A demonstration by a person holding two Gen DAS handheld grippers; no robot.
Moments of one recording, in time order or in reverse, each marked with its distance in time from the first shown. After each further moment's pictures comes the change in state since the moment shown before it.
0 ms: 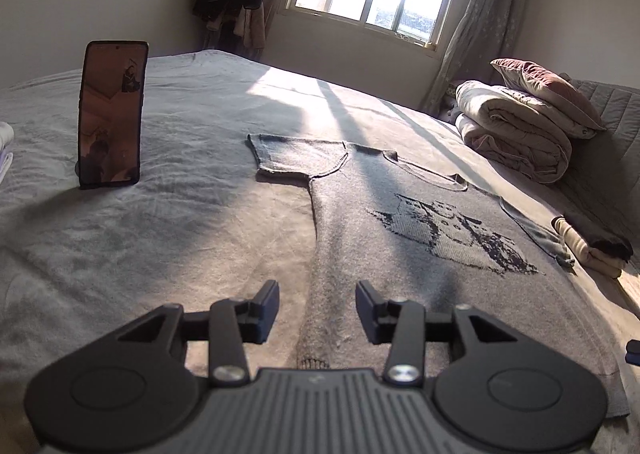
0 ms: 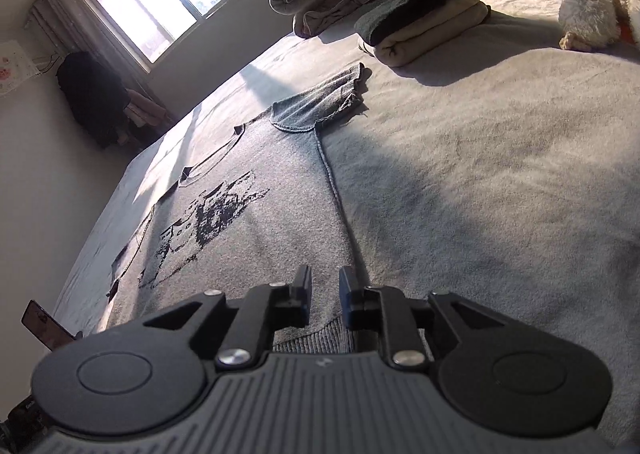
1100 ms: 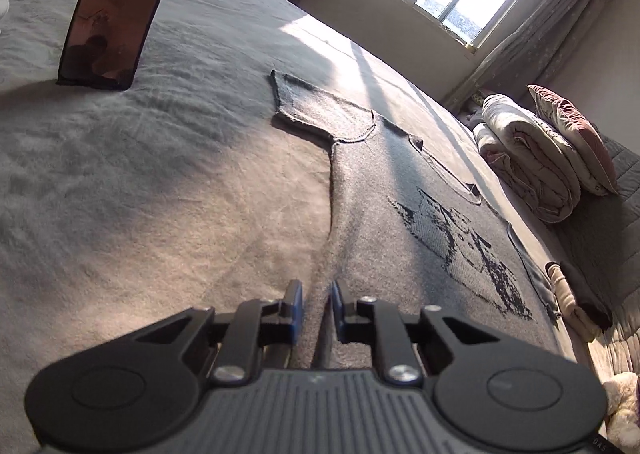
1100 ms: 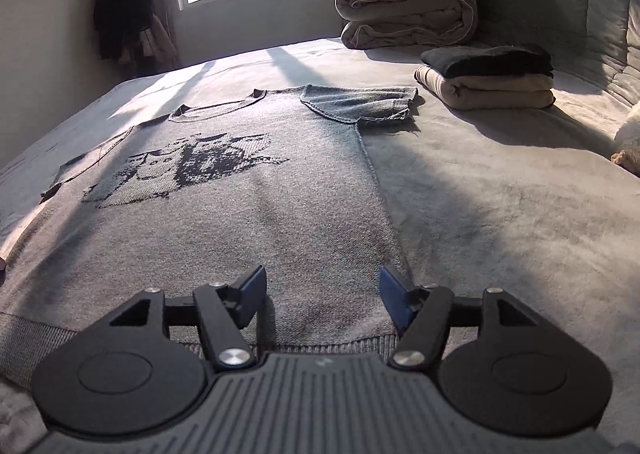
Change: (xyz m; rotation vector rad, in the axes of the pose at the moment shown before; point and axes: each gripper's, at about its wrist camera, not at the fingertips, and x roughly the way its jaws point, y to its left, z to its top) left arm 0.068 0.046 0.002 -0.372 0.211 -0.104; right arm 0.044 0.044 -0.035 -0.376 -0.041 -0.139
